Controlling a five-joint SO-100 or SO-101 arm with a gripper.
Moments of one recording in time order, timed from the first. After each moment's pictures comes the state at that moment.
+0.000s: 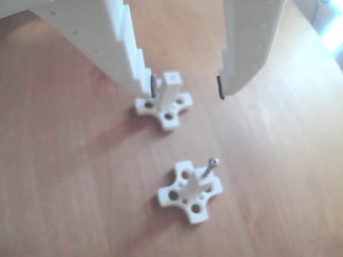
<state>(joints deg) 5.4 115.8 107.3 77.2 1.2</state>
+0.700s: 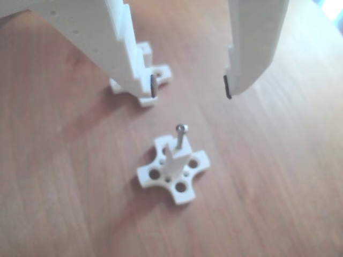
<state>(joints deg) 7.4 97.7 95.0 78.1 2.6</state>
